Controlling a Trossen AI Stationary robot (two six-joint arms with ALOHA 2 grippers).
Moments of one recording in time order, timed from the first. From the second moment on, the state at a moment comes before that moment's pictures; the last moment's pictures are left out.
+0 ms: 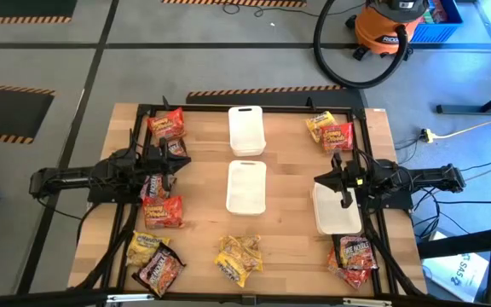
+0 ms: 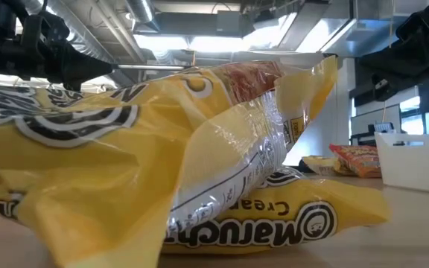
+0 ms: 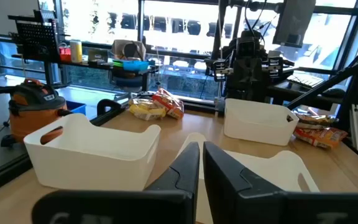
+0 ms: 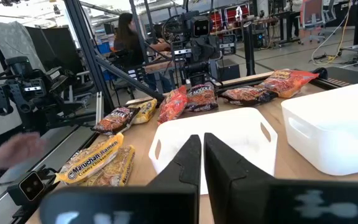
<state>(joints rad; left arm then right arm) 0.17 0.12 0.01 0.17 -0.06 -0.12 0.08 0.02 0.01 0.04 0.01 0.21</state>
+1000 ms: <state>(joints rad) 0.18 0.12 0.01 0.27 -0.15 -0.15 0.08 0.02 0.01 0.06 0.01 0.21</state>
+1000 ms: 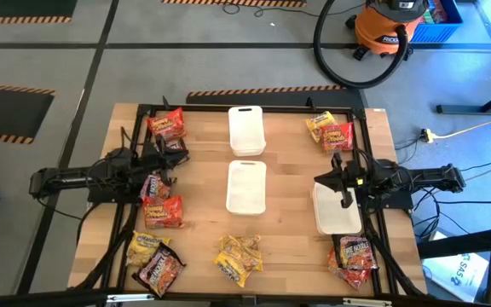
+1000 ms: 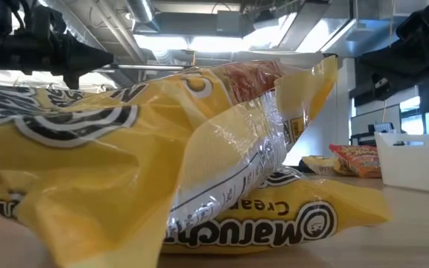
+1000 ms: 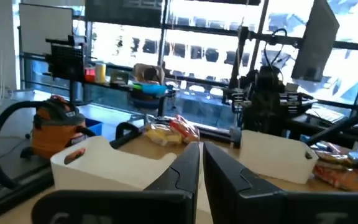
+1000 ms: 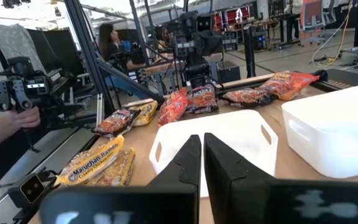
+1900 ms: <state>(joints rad) -0.03 0.80 0.31 0.52 -0.04 -0.19 0.09 0.31 0.01 0.37 0.13 0.10</state>
